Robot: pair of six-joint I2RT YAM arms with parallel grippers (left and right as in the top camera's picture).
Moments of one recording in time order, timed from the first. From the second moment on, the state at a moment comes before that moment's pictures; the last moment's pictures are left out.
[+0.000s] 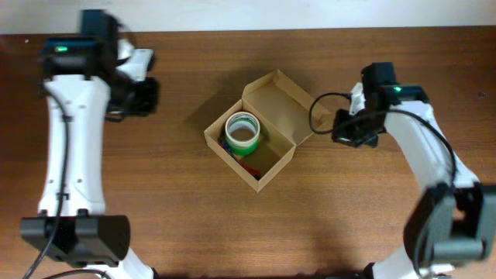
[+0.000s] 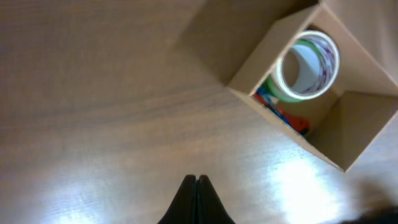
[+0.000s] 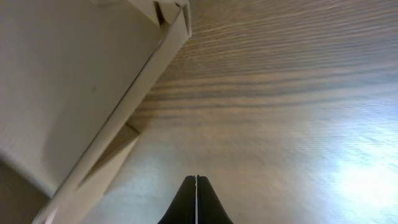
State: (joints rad) left arm -0.03 1.83 2.04 -1.55 0.15 0.09; right arm 0.02 1.78 1.36 -1.02 -0.28 0.26
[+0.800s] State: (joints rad) left arm -0.18 2.04 2.03 -1.42 0.03 0.10; right arm 0.02 1.97 1.35 -0.31 -0.79 0.38
